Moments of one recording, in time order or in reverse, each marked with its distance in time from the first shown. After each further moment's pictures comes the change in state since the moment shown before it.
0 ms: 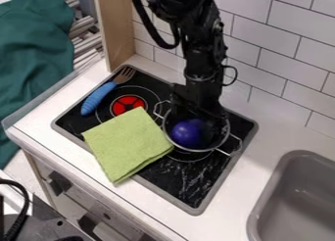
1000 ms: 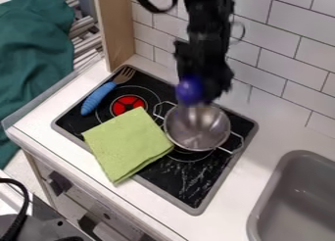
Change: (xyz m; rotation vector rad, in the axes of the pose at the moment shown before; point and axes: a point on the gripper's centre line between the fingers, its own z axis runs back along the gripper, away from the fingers) arm 0.021 0.013 0.075 0.112 -0.169 -0.022
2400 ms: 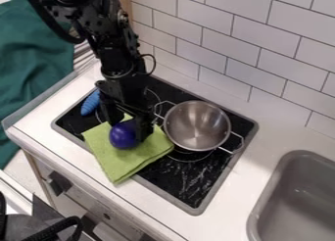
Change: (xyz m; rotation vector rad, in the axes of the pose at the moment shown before) arm -0.103 0.051 -0.039 -0.067 0.067 0.185
